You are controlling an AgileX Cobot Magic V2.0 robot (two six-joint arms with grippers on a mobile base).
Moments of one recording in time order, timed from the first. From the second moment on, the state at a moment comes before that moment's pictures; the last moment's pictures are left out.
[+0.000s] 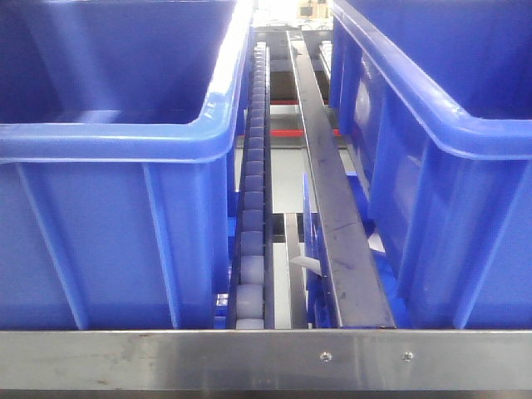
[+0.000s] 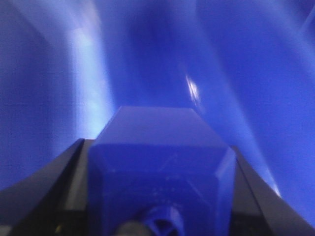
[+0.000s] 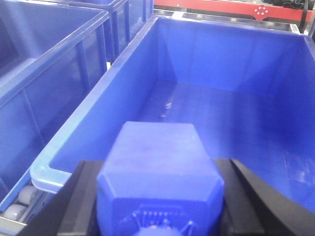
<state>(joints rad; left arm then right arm) -0.52 1.25 -1.08 0.46 0.66 -0.52 0.14 0.06 -0.48 0.18 0.62 -0.17</state>
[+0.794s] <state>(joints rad) -0.30 1.81 -1.39 0.05 0.81 -0.17 0.14 0.06 -0.48 0.18 0.62 -0.17</state>
